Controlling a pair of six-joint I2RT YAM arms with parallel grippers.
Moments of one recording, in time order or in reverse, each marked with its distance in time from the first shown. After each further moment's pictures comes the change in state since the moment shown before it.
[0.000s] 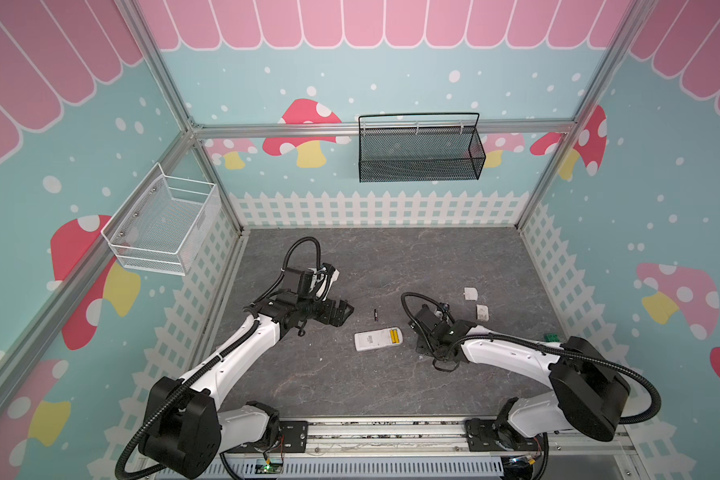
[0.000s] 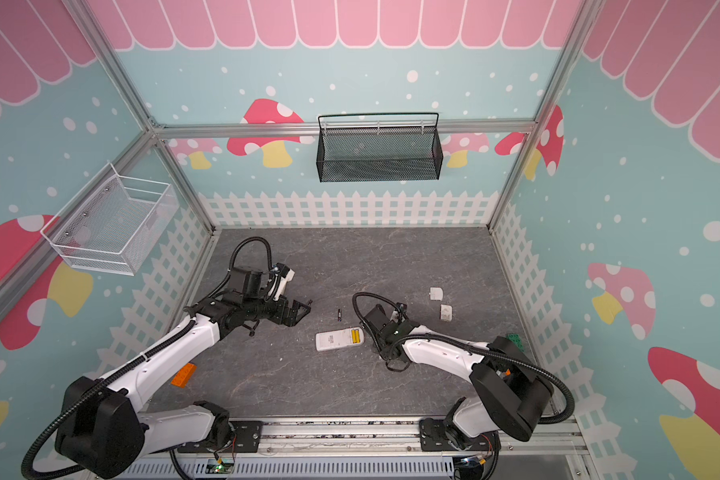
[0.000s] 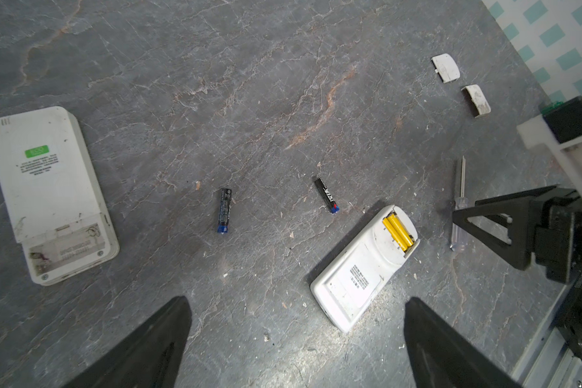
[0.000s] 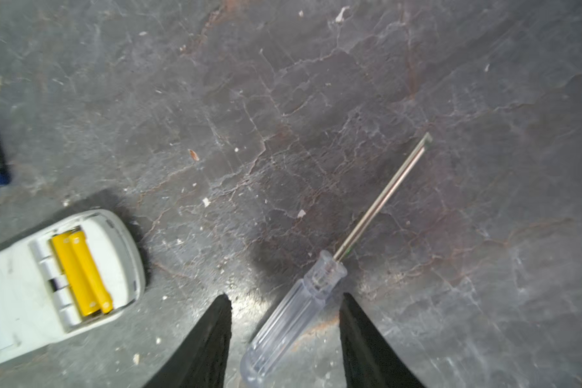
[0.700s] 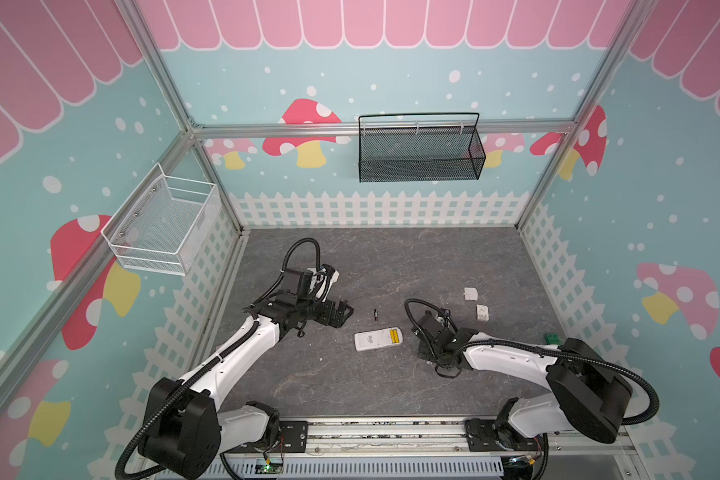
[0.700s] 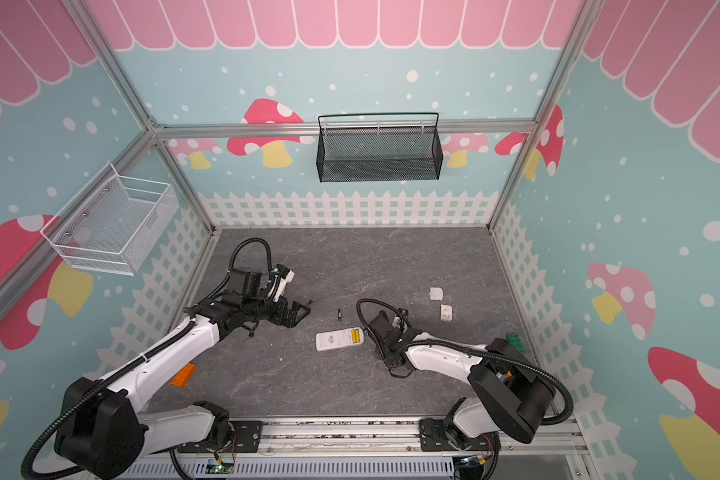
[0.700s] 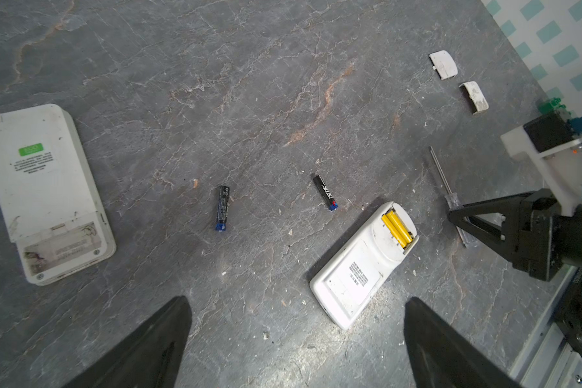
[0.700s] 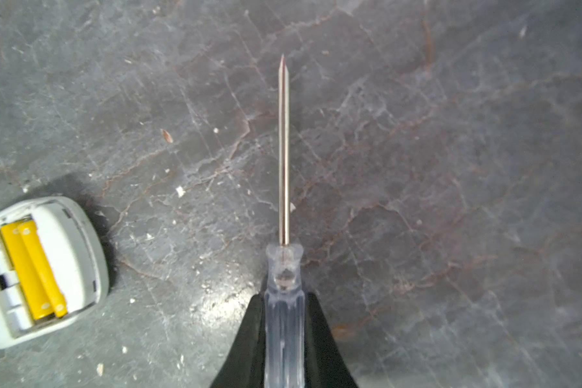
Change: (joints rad) left arm 0.008 -0.006 -0.011 0.004 0.013 0.007; right arm -0.001 -0.050 -0.109 0.097 -0.017 -0.024
